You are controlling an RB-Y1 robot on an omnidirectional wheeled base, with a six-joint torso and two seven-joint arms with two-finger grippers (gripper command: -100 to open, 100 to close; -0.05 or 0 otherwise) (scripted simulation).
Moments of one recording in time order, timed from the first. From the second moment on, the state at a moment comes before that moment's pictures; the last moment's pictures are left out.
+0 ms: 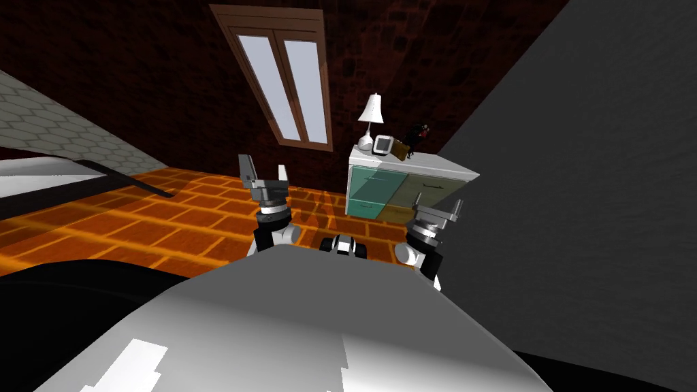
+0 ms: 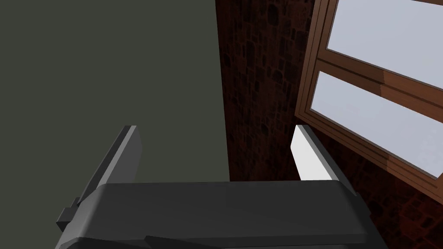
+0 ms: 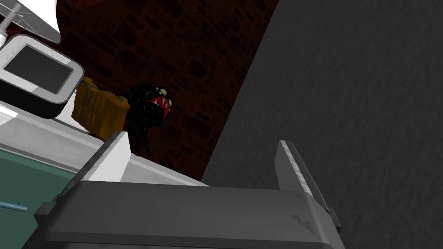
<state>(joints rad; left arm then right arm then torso) 0.51 -0.04 0.04 -2.35 0.00 -0.64 0.09 0.44 -0.18 -0.03 -2.13 -0.52 -0.63 -0.67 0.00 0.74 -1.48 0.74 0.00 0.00</state>
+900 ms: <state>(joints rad) 0.51 -0.04 0.04 -2.35 0.00 -0.64 0.09 0.42 -0.19 -0.03 -2.06 -0.67 -0.65 -0.92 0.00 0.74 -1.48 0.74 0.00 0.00</state>
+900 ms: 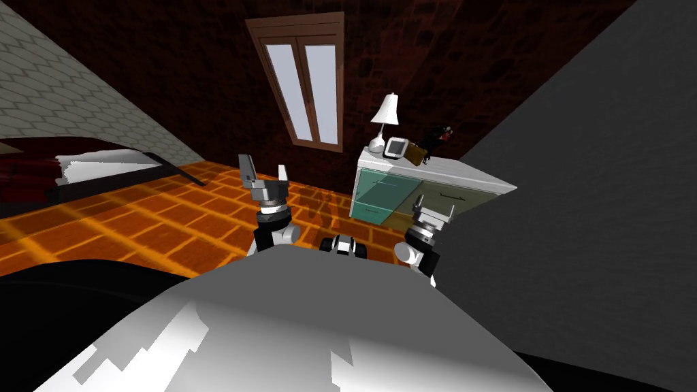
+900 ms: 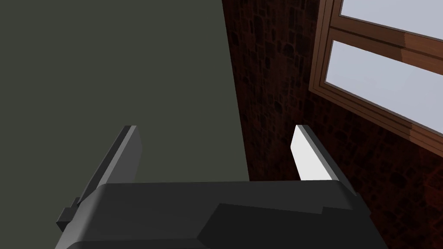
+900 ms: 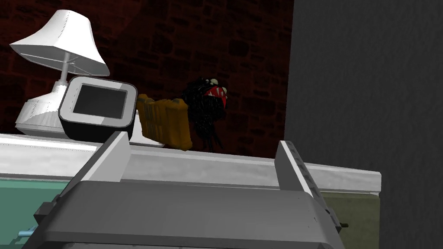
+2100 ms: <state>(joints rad) 0.51 -0.04 0.04 -2.35 0.00 -0.64 0.09 0.38 -0.20 -0.01 -1.94 -0.89 -0.67 -1.24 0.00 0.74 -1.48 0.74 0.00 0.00</state>
